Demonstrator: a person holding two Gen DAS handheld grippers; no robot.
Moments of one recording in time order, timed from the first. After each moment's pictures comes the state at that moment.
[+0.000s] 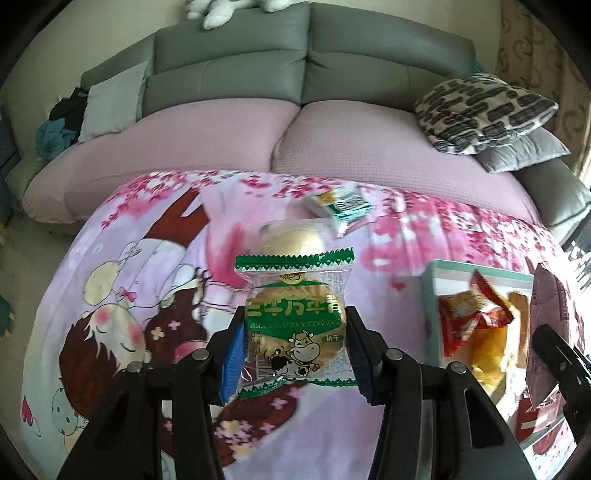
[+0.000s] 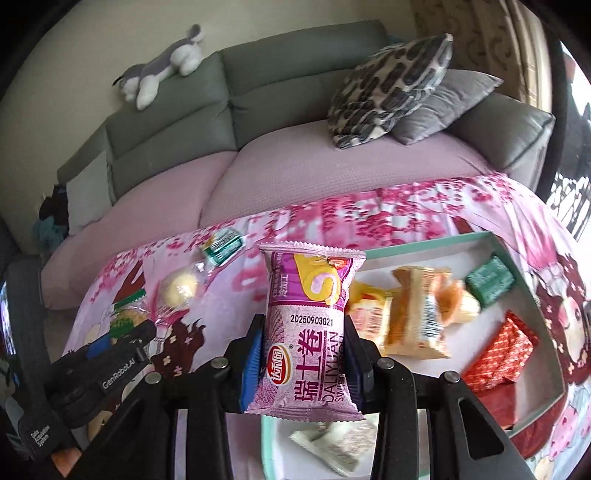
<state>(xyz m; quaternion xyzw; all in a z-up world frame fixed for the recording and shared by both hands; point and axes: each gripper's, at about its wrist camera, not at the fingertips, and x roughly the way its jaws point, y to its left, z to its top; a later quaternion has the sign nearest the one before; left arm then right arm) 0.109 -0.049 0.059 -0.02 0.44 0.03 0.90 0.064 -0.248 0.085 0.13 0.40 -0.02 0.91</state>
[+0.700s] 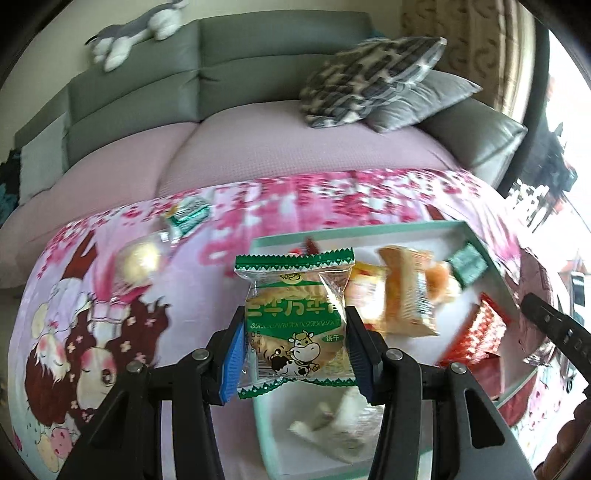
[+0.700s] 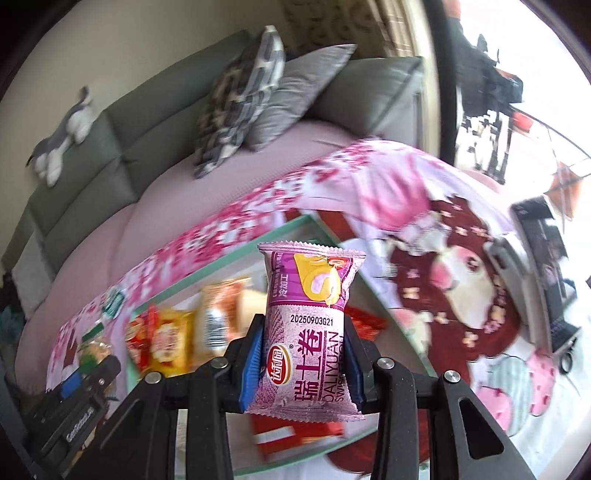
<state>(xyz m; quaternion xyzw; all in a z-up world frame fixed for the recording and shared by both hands) 0.081 -0.198 0.065 0.05 0.43 -0.10 0.89 0.003 -0.410 0.067 0.23 0.39 -0.17 0.88</state>
